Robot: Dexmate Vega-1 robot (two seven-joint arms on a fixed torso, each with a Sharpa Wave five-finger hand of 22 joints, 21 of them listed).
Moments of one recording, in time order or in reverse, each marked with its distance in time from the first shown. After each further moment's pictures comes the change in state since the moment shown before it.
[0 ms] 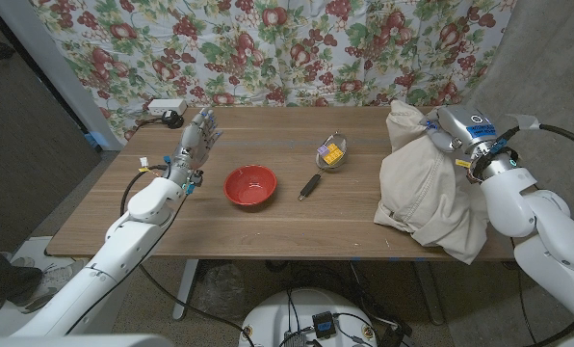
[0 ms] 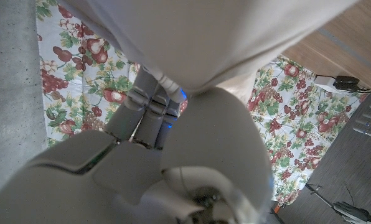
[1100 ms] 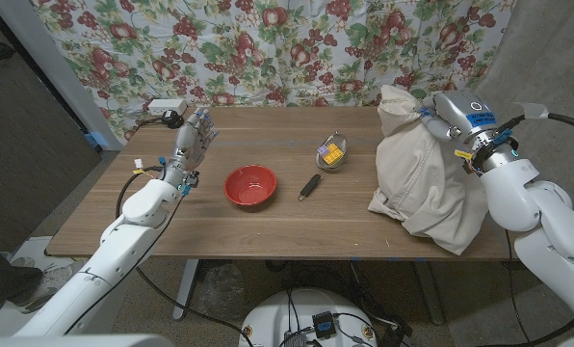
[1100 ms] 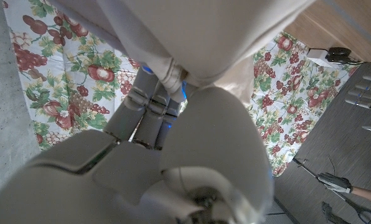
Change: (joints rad) left arm 0.030 0.004 -0.028 -0.018 -0.010 -0.016 -0.005; left_hand 0.000 0.000 0.000 0.000 0.000 0.000 0.000 0.000 0.000 0.000 0.000 0.000 0.000 0.000 0.000 0.000 0.000 0.000 0.000 0.000 0.000; right arm 0.024 0.044 0.022 -0.047 0.021 0.089 0.001; right_hand 0.015 -0.001 -0.011 0.003 0.004 0.007 0.000 -0.003 0.013 0.008 0.001 -0.001 0.000 0.007 0.004 -0.018 0.019 -0.005 0.005 0.039 -0.009
